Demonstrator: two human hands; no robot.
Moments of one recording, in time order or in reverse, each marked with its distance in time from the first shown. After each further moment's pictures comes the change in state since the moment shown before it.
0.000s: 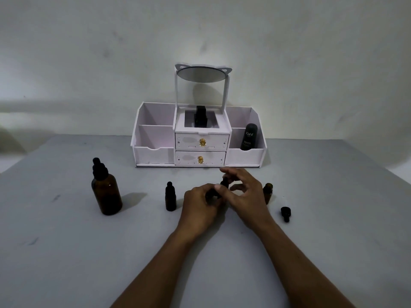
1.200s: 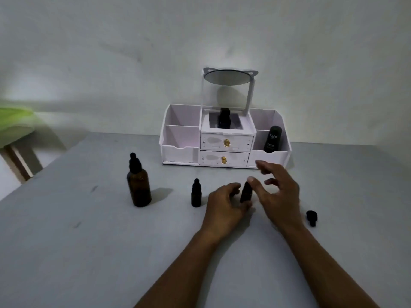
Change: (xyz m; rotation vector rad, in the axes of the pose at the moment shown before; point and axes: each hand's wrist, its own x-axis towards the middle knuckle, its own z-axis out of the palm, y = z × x) left_hand -0.009 0.008 -0.001 0.067 -0.063 -0.177; right_hand -0.001 -0.009 -0.006 -0.199 0.168 -0.140
